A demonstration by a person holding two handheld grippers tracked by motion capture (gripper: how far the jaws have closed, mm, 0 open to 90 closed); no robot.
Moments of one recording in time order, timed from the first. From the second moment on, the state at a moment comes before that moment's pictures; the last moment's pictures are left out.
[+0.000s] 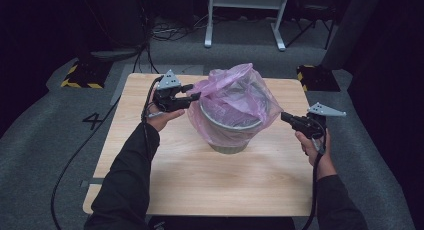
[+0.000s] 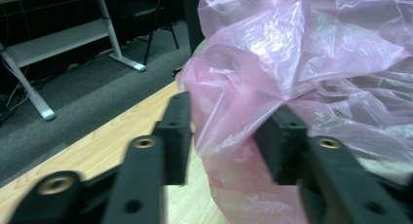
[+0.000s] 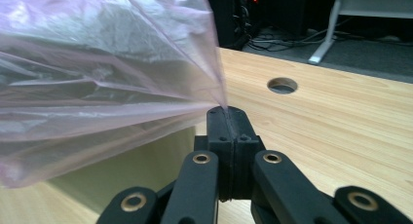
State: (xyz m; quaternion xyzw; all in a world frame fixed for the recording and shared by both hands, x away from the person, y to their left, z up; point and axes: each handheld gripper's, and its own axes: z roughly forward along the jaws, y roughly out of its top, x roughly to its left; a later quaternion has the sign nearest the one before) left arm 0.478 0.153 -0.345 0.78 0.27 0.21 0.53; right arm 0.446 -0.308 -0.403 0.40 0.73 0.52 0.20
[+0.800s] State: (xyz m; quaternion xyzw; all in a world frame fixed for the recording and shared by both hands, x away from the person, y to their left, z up) left arm 0.482 0.153 -0.354 0.78 0.29 0.21 0.52; right arm 0.421 -0.281 -0.362 0.30 0.76 0.55 0.18
